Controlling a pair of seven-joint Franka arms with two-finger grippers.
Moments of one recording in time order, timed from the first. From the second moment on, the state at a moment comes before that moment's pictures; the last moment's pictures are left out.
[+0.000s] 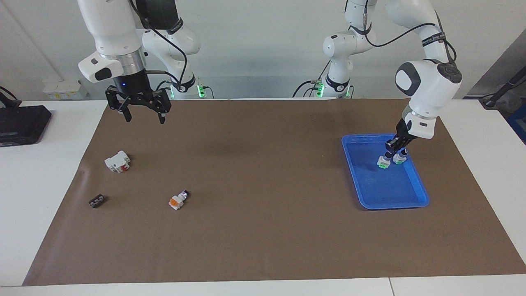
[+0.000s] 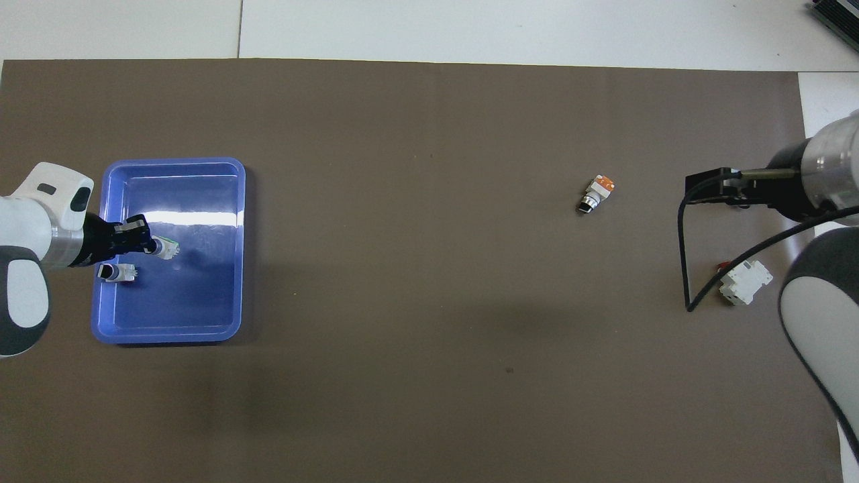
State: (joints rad) left arm 0.24 -0.02 -0.19 -2.18 -0.12 2.26 -0.17; right arm -0.08 -0.04 0.17 -1.63 -0.07 1.70 0.17
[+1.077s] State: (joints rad) left arm 0.26 0.01 -0.19 -2.23 -0.11 2.24 0.29; right arm 0.03 -0.06 0.02 -1.62 -0.07 1.59 0.11
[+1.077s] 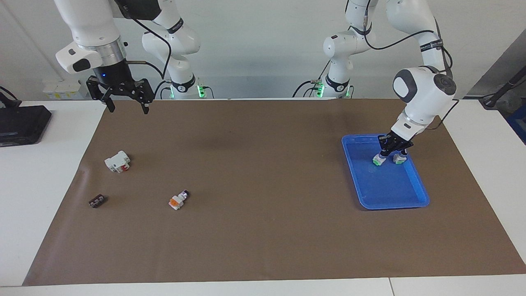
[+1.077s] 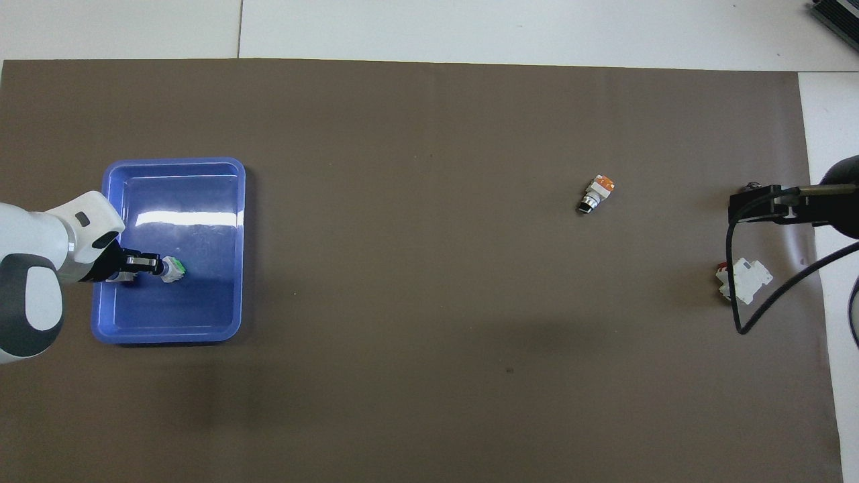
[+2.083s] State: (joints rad) left arm 0.21 0.10 -0.21 -1.95 -0.06 2.03 0.29; right arm -0.03 -0.06 0.02 -1.60 -0.01 1.50 -0.01
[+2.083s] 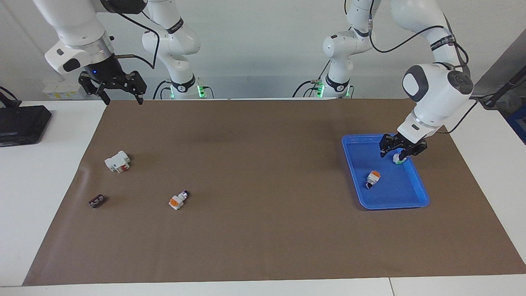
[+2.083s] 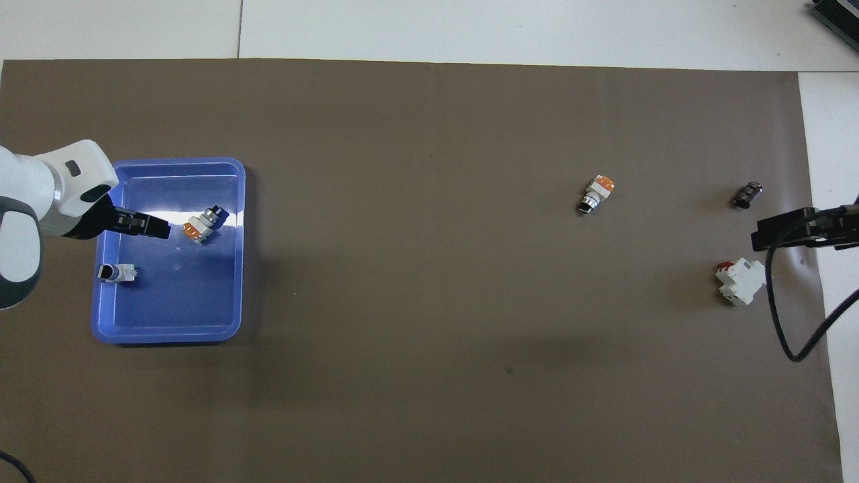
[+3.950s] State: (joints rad) left arm 0.01 0.13 -0.18 -1.44 0.02 1.46 0.03; right arm 0.07 -0.07 -0.14 -1.60 -0.02 1.51 -0.01
